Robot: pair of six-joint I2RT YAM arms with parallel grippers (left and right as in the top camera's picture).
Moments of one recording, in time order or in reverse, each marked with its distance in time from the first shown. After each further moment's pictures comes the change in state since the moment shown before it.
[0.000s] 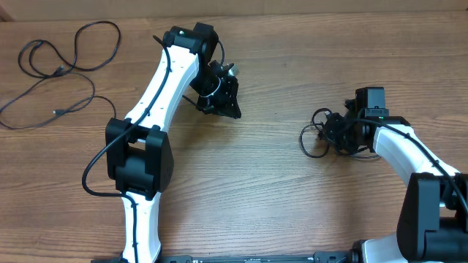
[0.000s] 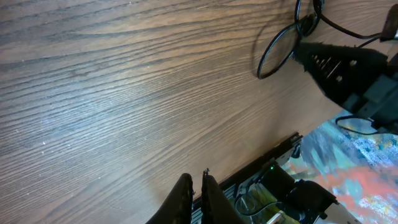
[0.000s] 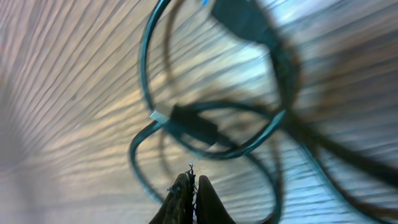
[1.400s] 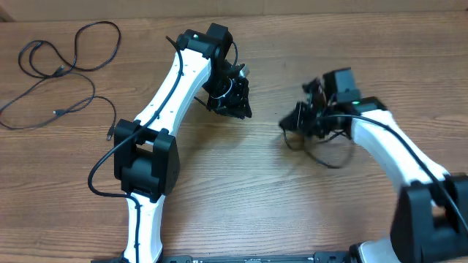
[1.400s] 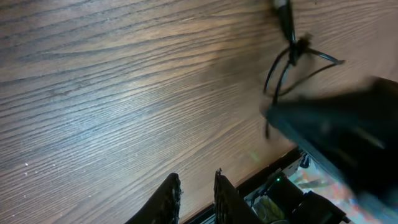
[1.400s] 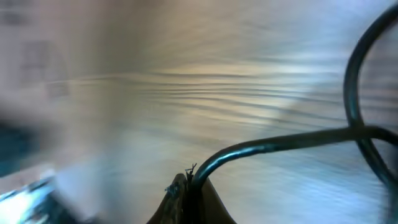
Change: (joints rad) left arm -0.058 0.000 0.000 0.071 -0.038 -0.053; right arm 0.208 -0.018 0.212 -0.108 -0.295 -0.086
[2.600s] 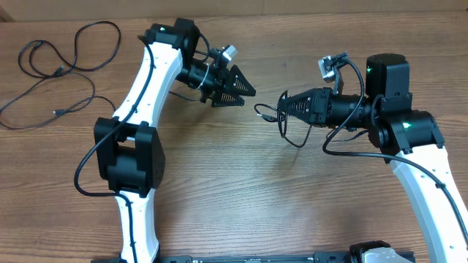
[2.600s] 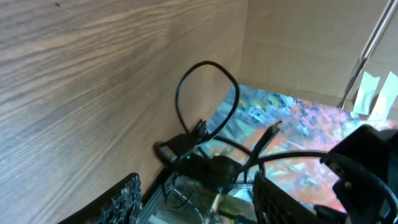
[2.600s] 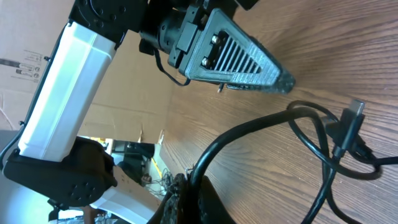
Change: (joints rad) left arm 0.135 0.000 0.000 -0.043 0.515 0.214; right arm -0.031 -0.337 0.092 -0.029 -0.312 0.075
